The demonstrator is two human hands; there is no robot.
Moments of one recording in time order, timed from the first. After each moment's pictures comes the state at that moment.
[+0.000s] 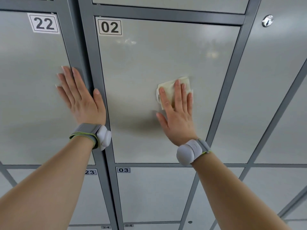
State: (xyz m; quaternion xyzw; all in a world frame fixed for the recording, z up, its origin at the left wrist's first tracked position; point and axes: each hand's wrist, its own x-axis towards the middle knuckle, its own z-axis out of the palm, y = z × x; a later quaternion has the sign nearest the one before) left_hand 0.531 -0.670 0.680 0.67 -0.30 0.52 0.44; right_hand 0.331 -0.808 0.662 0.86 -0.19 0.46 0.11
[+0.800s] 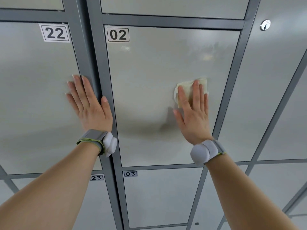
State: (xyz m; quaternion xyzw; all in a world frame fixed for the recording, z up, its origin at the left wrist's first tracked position) left_hand 0.536 -0.665 0.675 0.66 -0.34 0.51 0.43; right_hand 0.315 -0.815 0.668 0.83 -0.25 0.49 0.11
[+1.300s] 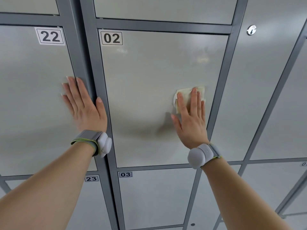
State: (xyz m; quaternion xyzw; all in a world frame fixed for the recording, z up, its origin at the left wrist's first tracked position) left_hand 0.531 -0.663 0.676 0.67 -0.34 0.48 0.45; right_hand 0.301 -0.815 0.654 0.84 -0.29 0.45 0.10
